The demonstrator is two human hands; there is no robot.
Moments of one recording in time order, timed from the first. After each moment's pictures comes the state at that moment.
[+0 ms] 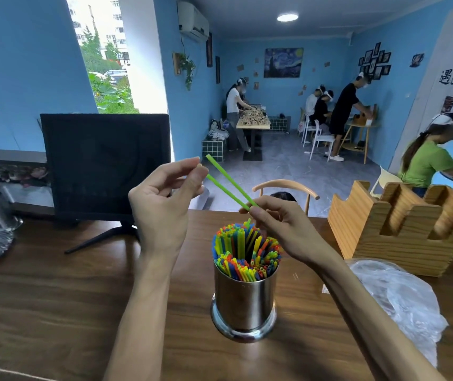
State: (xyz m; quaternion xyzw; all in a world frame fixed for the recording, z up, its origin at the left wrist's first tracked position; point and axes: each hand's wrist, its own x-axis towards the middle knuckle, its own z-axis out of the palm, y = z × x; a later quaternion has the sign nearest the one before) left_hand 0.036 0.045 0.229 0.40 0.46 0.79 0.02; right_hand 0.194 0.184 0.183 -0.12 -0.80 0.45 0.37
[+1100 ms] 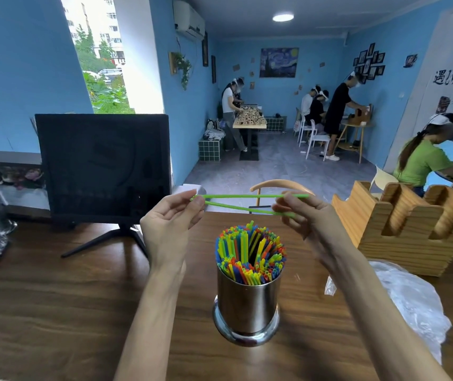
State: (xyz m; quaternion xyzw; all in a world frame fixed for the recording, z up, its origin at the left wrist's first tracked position) left_hand 0.024 0.060 0.191 0.26 0.46 0.83 0.18; right_hand 0.209 0.192 0.192 -0.21 -0.51 0.69 0.46
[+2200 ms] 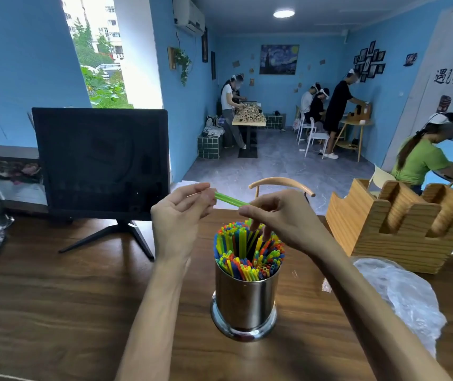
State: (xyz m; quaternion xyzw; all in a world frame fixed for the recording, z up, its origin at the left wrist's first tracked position) left_hand 0.029 0.065 0.195 0.32 0.49 0.79 0.19; right_hand 0.186 0.171 0.210 -0.26 -0.84 0.35 0.32
